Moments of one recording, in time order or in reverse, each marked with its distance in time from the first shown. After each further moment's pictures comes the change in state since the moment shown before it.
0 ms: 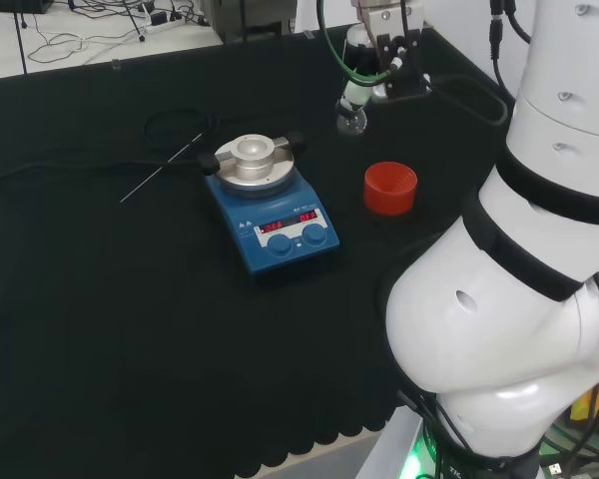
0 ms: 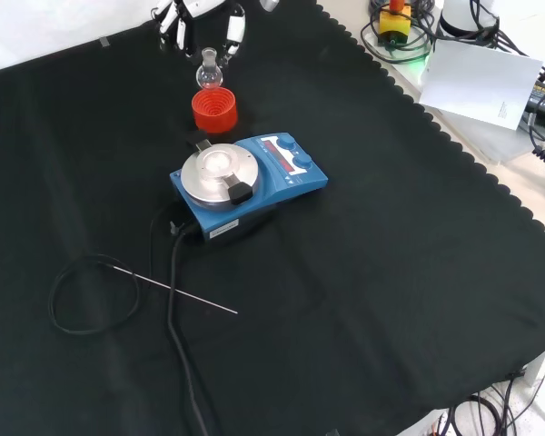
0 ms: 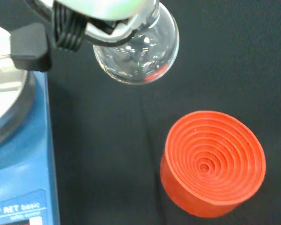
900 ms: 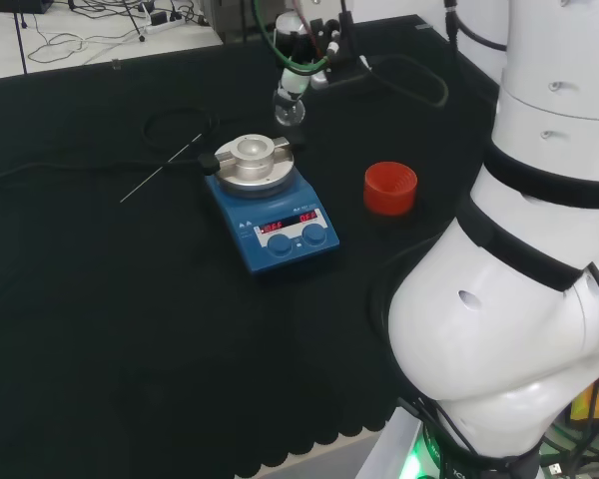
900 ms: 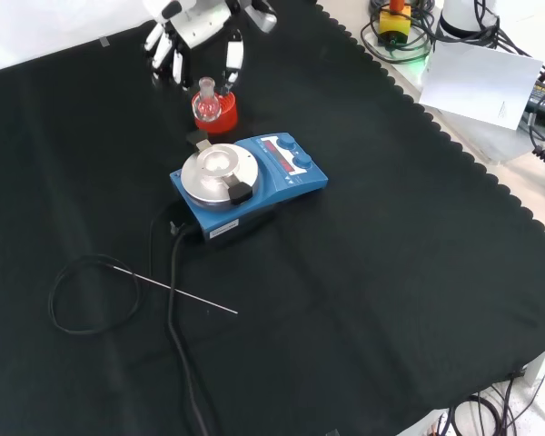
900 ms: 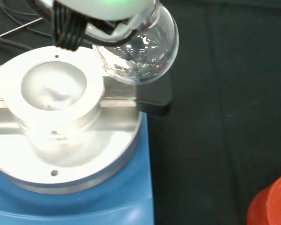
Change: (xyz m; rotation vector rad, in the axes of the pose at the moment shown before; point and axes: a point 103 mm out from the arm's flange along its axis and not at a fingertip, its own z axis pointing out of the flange) arm 0.092 0.027 -0.027 -0.007 -0.061 -0.164
